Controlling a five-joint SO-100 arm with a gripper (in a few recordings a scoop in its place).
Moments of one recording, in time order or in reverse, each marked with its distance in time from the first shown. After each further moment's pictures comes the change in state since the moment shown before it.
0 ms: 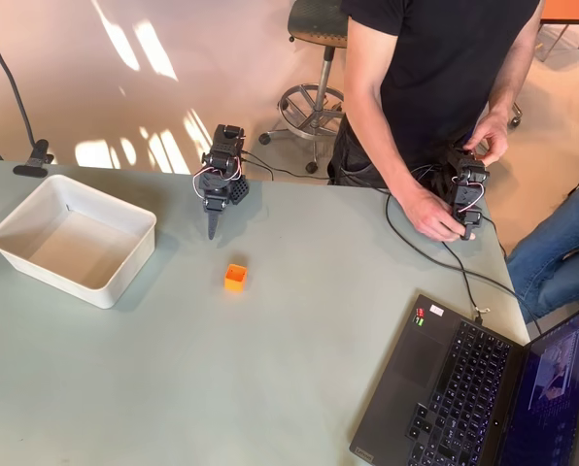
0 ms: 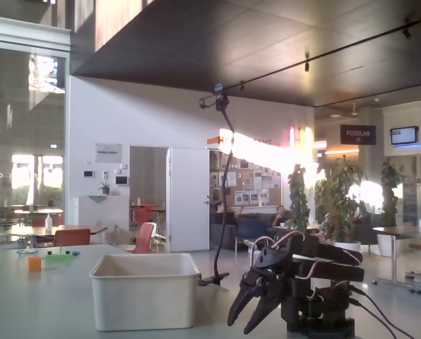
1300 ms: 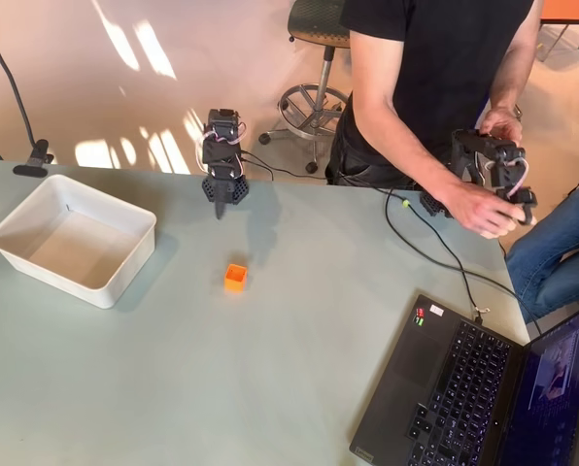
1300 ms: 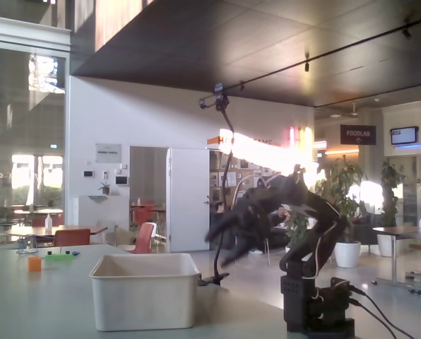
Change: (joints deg) arm -17.2 -46.9 -51.2 -9.0 0.2
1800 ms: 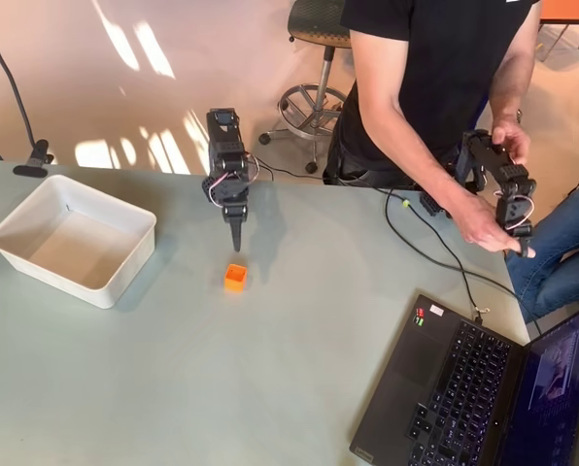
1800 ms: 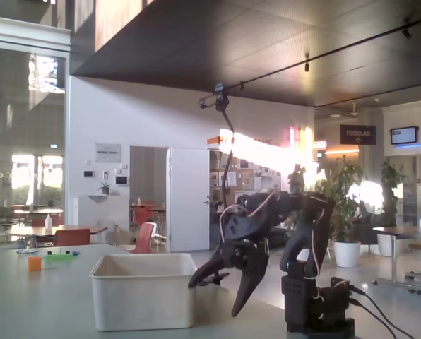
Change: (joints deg) arm -2.4 -24.1 -1.1 0.0 18.7
